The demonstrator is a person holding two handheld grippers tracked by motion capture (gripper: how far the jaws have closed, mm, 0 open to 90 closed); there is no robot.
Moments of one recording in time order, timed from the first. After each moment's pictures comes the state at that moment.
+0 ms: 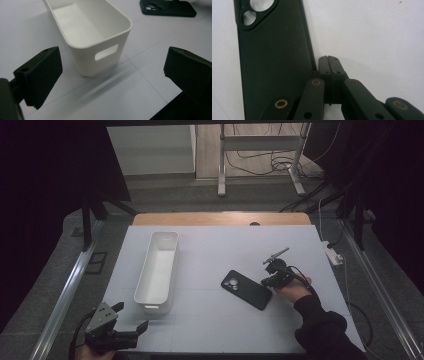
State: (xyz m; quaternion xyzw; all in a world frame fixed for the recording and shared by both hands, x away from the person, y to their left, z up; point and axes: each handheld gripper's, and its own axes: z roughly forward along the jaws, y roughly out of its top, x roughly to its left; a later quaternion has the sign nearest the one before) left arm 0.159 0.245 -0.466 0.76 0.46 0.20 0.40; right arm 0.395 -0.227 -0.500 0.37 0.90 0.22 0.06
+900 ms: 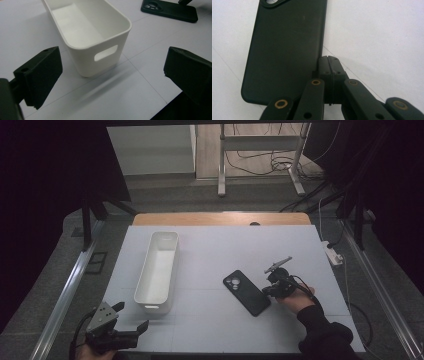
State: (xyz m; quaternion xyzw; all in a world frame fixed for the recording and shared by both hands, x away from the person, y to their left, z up) left arm 0.160 0.244 -0.466 0.77 0.46 0.20 0.40; right arm 0.365 -0.230 -0.501 0.37 0.90 0.22 0.05
